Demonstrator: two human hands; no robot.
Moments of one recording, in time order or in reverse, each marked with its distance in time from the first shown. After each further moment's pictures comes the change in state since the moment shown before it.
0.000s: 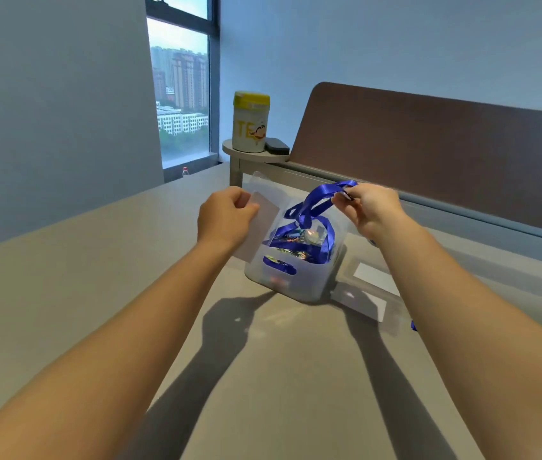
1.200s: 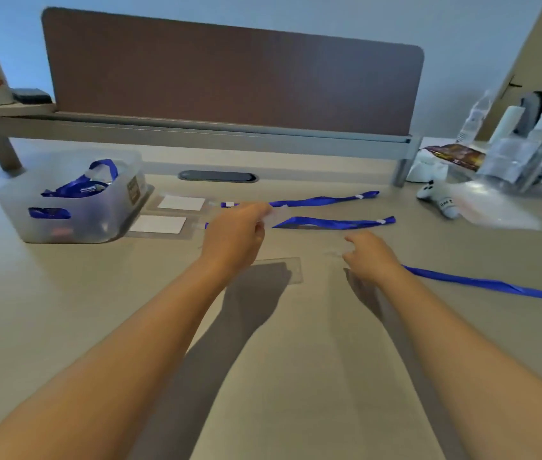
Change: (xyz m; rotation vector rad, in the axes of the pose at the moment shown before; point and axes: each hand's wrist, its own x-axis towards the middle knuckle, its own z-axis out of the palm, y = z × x) left_hand -0.219 0.096 0.174 0.219 -0.482 0.712; right_hand -0.164 0.043 -0.346 -1.493 0.369 0.045
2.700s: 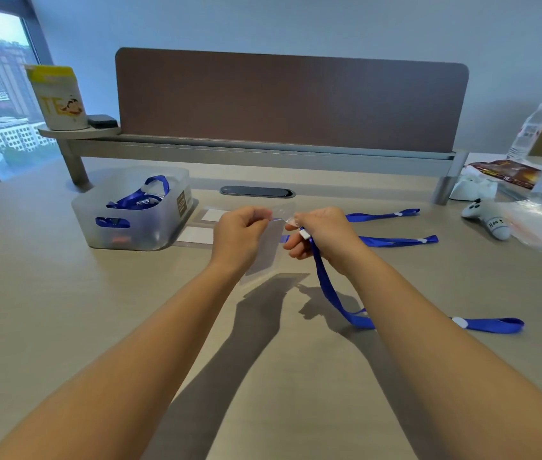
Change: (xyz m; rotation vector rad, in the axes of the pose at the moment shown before) left_hand -0.007 -0.018 -0.032 -0.553 0.171 -0.373; right_hand -0.026 -0.123 -0.018 0.972 -0.207 -0.119
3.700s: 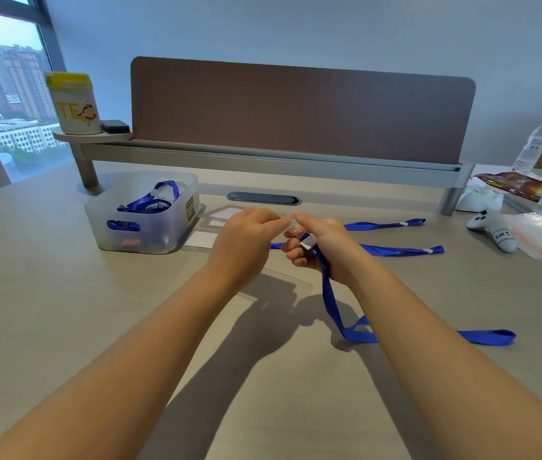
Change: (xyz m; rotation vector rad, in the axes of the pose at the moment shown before) left_hand 0.002 -0.009 -0.022 0.732 -0.053 0.759; right_hand -0.008 -0.006 0.005 0.281 -0.215 0.113
